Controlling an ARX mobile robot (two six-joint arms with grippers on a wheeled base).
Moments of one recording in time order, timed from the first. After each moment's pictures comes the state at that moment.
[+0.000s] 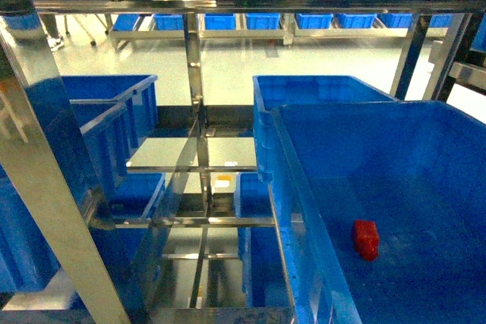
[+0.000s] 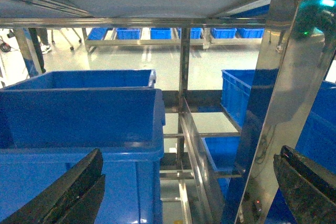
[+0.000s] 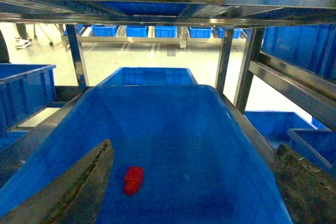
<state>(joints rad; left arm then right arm) 0.00 0.01 0.02 0.00 0.00 0.00 0.00 0.00 0.01 0.00 0.00 0.00</state>
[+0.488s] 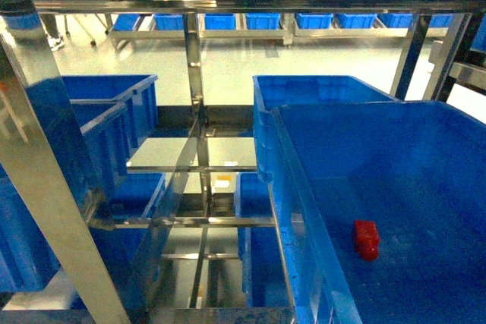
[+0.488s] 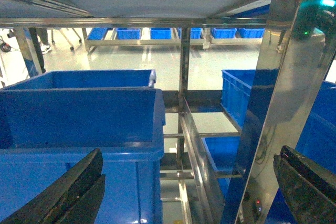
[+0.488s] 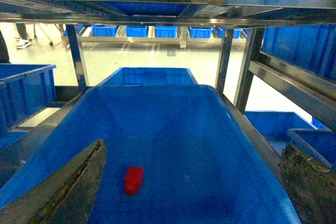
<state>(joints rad) 0.00 0.01 0.02 0.00 0.00 0.00 0.00 0.00 0.01 0.00 0.00 0.00</state>
